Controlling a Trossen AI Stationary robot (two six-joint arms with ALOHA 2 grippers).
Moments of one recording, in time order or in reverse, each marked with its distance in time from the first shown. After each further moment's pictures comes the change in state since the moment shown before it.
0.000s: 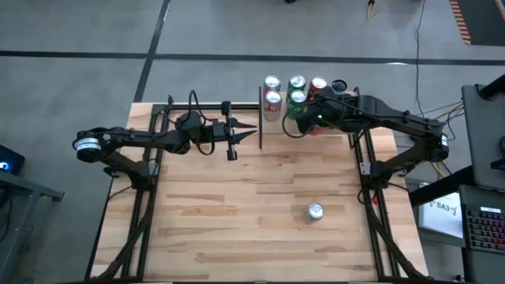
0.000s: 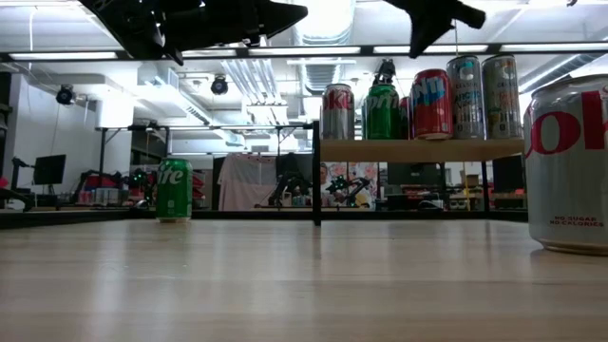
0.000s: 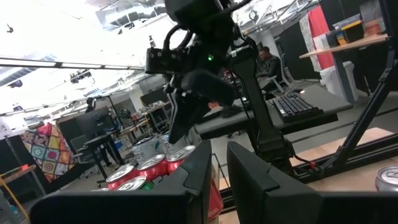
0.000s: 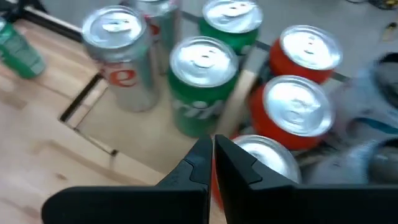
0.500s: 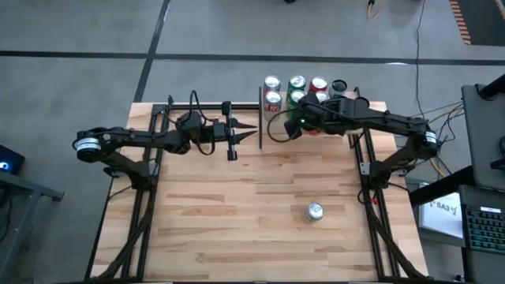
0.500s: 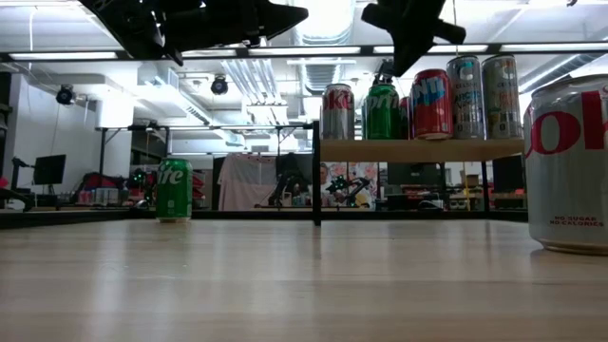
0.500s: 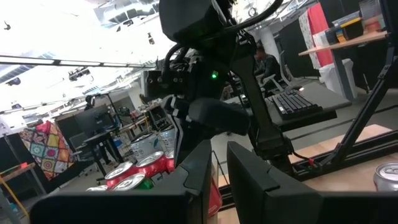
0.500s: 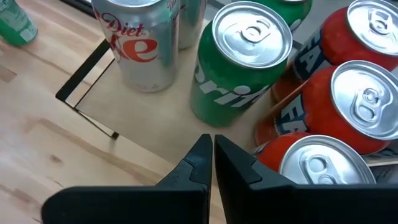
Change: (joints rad) left arm 0.000 0.000 0.000 -0.013 0.000 0.003; right arm 0.001 0.107 -0.001 0.037 -0.052 -0.017
